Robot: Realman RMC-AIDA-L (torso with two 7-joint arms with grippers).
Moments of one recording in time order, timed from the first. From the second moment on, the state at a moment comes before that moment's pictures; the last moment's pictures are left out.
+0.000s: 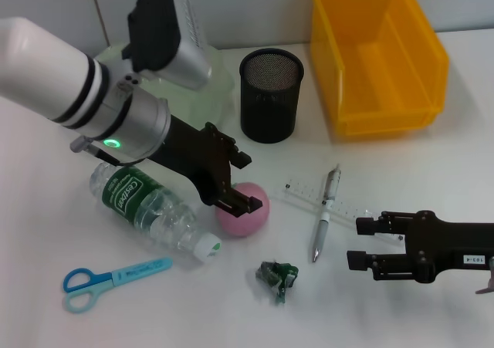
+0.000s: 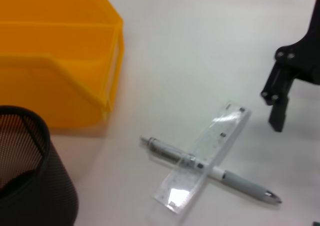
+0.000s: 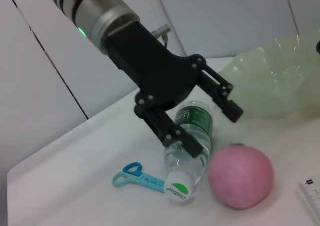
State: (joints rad) left arm -0.87 -2.08 1.37 0.88 2.23 1.36 -1.82; right arm 0.38 2.06 -0.58 -0.60 -2.13 -1.69 1.36
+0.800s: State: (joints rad) left arm -0.90 -2.08 1.51 0.74 2.22 1.18 -1.84; right arm 0.38 2.06 -0.58 -0.60 -2.13 -1.69 1.36
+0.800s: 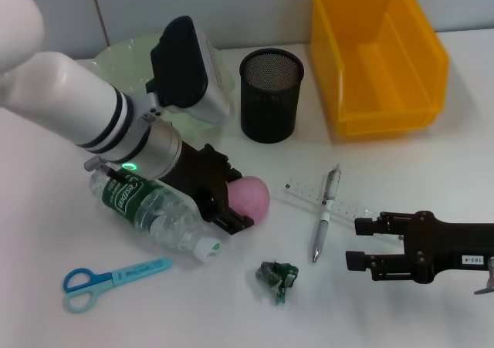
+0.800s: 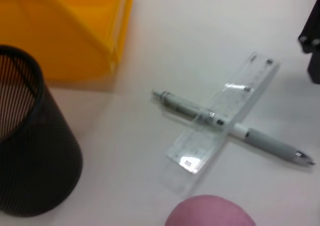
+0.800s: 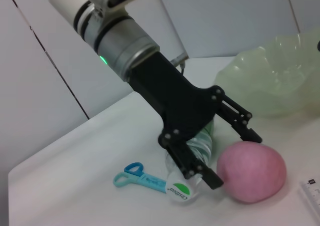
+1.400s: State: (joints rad) left arm -0.89 -2.08 1.56 0.74 2.22 1.12 -1.85; right arm 0.38 2.06 -0.58 -0.60 -2.13 -1.69 1.37
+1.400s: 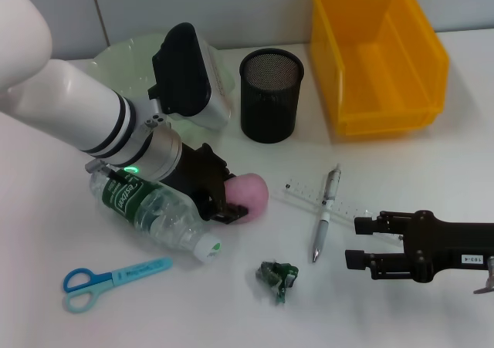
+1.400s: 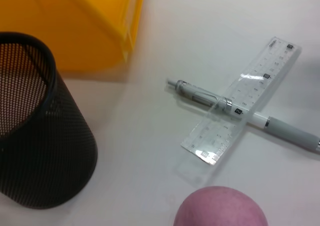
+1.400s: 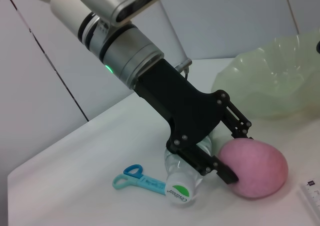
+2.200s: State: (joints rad) left arm -0.77 -2.07 1.10 0.93 2.16 1.29 -1.82; right arm 0.39 2.06 -0.58 -0.60 -2.12 -1.69 1.36
